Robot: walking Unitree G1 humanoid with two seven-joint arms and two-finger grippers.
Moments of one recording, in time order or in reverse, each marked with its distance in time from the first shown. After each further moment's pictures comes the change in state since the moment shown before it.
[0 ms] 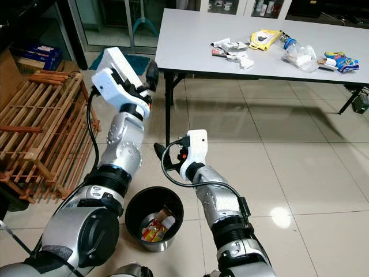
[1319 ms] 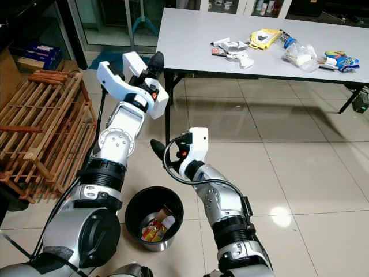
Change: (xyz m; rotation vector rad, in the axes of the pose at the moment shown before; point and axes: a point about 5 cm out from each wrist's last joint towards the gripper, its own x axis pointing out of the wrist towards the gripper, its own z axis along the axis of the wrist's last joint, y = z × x) left arm 0.005 -0.022 0.006 -0.380 0.192 -0.040; right arm -0.001 0.003 0.009 0.079 -0.032 0.036
